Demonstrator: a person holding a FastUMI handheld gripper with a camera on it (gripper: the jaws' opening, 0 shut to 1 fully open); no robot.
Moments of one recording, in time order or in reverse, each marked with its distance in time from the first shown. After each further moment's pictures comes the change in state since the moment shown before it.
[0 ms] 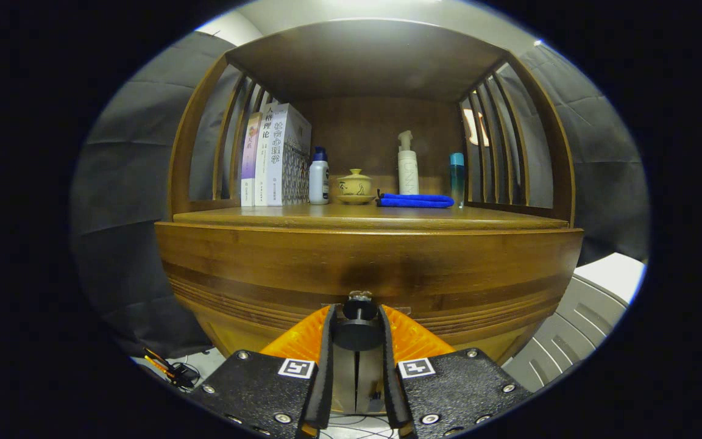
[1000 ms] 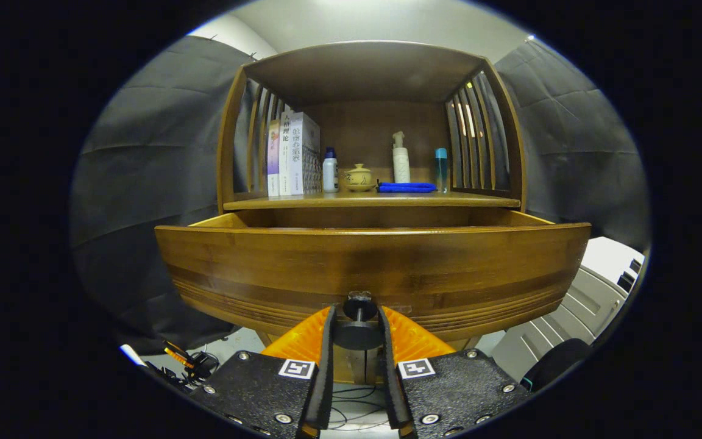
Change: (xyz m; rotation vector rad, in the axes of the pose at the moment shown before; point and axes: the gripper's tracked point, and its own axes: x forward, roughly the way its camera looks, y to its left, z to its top) arm -0.124 0.009 -0.023 0.011 0.062 0.013
